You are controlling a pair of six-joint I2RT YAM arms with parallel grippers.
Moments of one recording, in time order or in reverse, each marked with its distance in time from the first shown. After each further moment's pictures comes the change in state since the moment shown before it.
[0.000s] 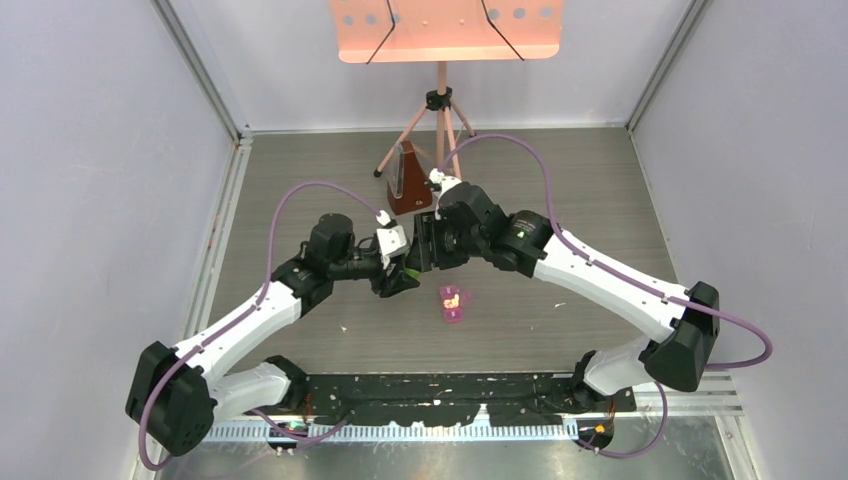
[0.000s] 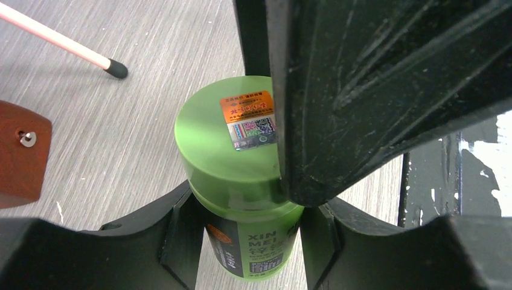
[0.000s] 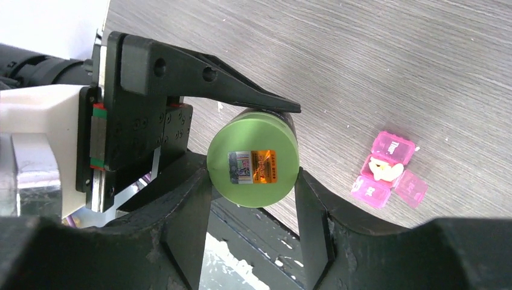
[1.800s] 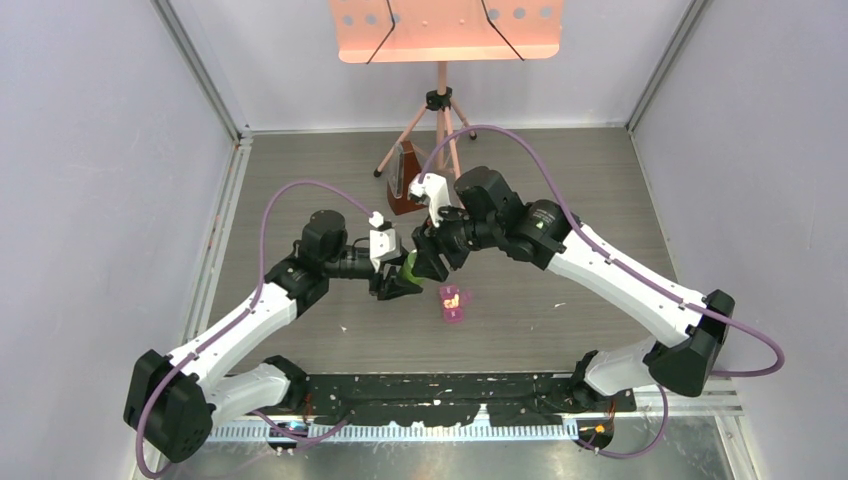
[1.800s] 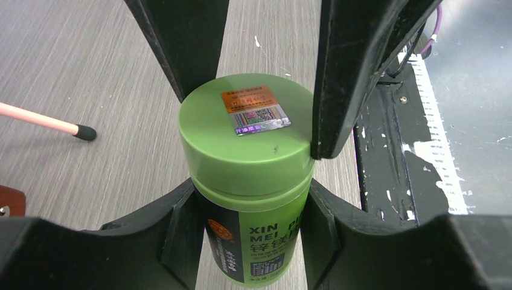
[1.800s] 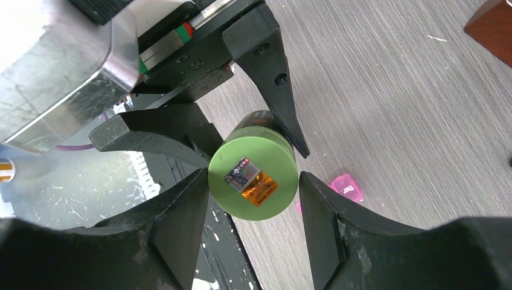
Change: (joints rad) left arm 0.026 -0.031 0.013 0.046 0.223 -0.003; right arm -0.044 -0.038 0.079 -0.059 -0.307 -0.579
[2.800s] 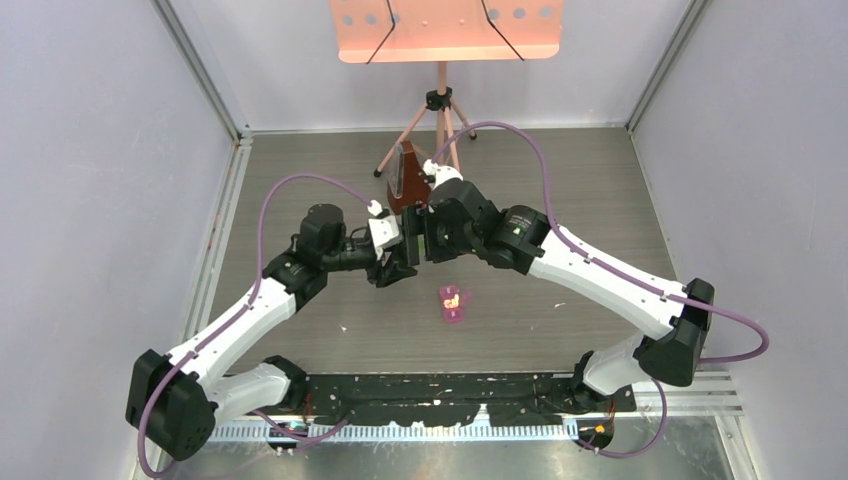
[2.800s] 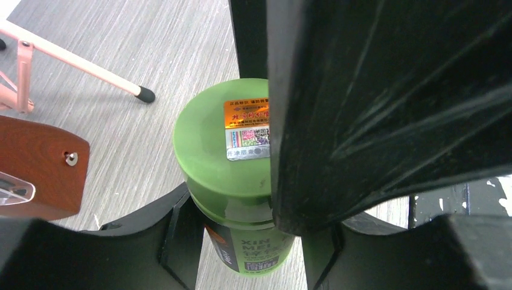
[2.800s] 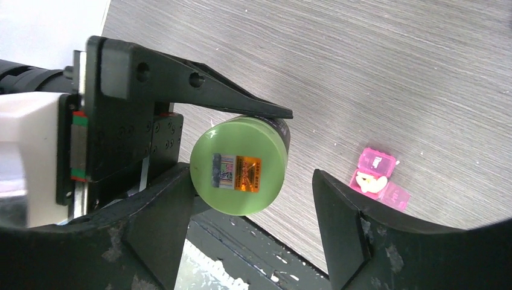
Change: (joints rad) left arm 0.025 0.015 0.048 -0.068 -0.182 0.023; right arm 0.102 0.076 0.052 -0.014 0.457 0.576
